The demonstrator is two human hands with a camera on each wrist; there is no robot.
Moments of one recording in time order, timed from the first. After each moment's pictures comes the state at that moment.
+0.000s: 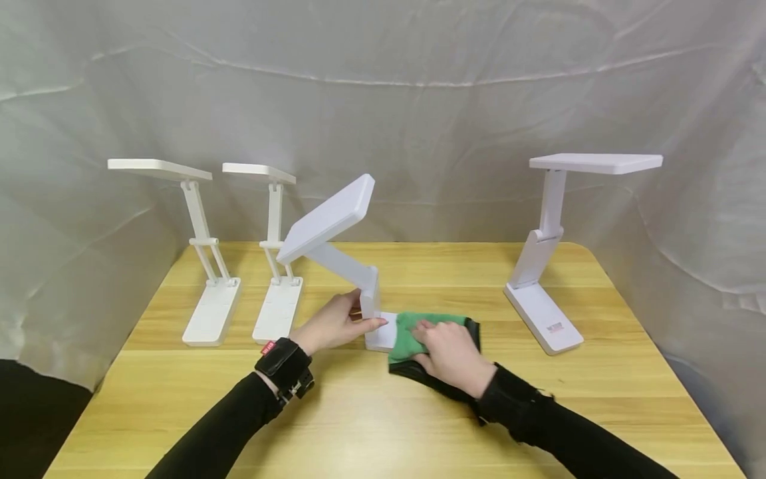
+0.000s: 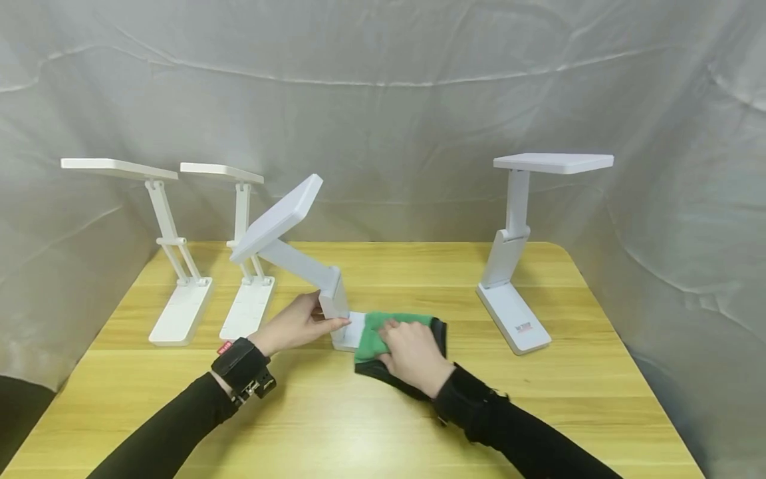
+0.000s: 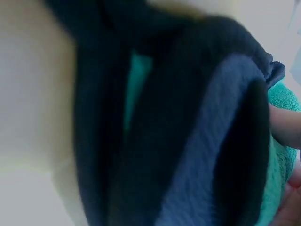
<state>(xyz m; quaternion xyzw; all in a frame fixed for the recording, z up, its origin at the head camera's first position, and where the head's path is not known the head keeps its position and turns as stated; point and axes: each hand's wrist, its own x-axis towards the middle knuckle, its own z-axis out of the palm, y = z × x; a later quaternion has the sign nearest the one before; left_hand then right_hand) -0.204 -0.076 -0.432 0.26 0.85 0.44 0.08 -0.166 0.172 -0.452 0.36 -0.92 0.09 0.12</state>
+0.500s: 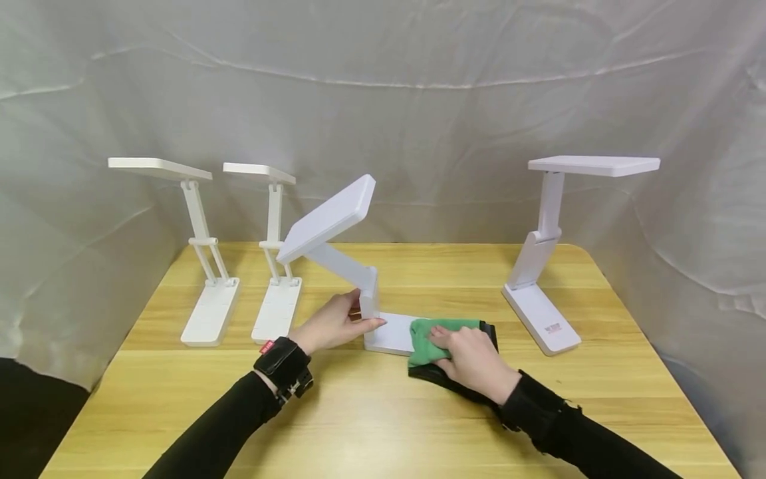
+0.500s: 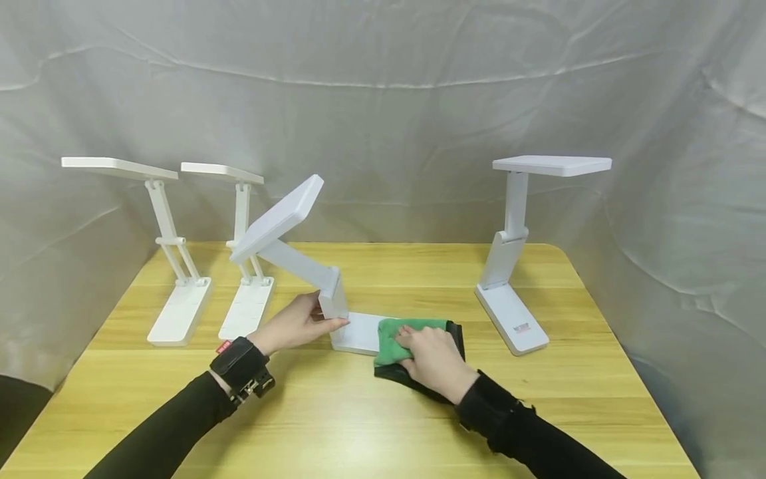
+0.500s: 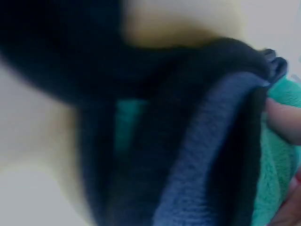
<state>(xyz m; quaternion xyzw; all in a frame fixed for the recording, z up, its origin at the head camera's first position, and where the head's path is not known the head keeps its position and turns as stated) -0.203 -0.077 -0.431 0.26 0.85 0.45 0.08 -0.158 0.199 -0.450 0.33 -0.93 0.11 0.09</state>
